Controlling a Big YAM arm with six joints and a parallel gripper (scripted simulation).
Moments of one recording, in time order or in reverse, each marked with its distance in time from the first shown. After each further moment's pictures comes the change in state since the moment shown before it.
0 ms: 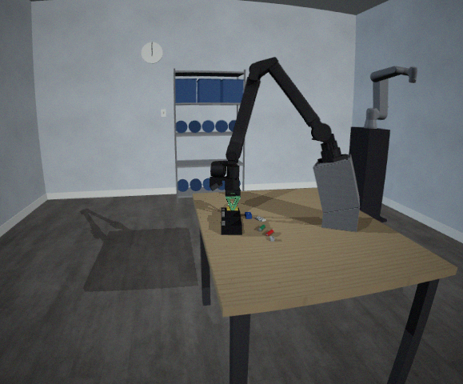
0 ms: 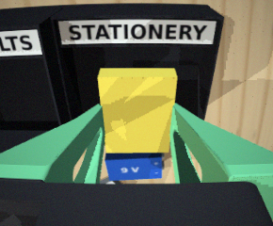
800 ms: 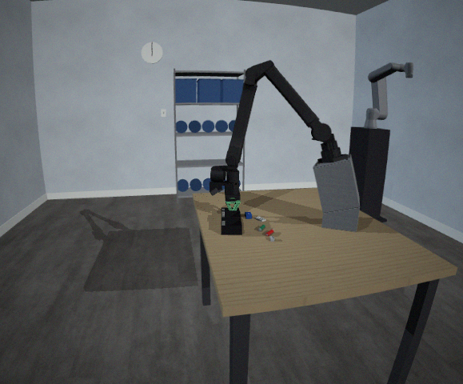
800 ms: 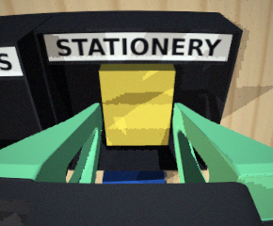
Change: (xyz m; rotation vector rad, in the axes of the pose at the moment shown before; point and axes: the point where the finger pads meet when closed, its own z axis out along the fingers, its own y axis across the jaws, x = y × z) arm 0.000 0.000 0.022 -0.001 0.005 0.000
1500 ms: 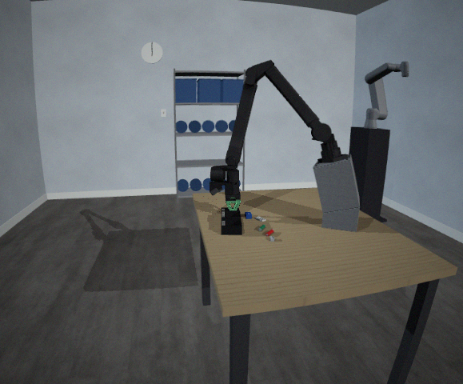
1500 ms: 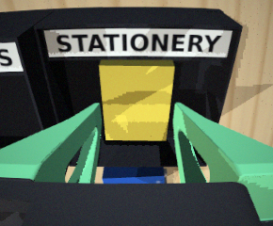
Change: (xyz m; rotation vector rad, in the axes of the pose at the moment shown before) arm 0.001 0.000 -0.001 -0.002 0.010 -0.001
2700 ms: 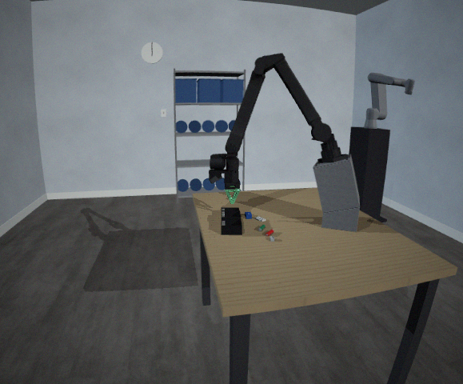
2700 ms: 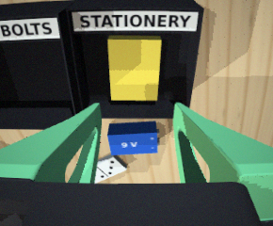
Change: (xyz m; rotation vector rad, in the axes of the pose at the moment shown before) arm -0.003 -0.002 -0.053 0.001 -0.010 0.001
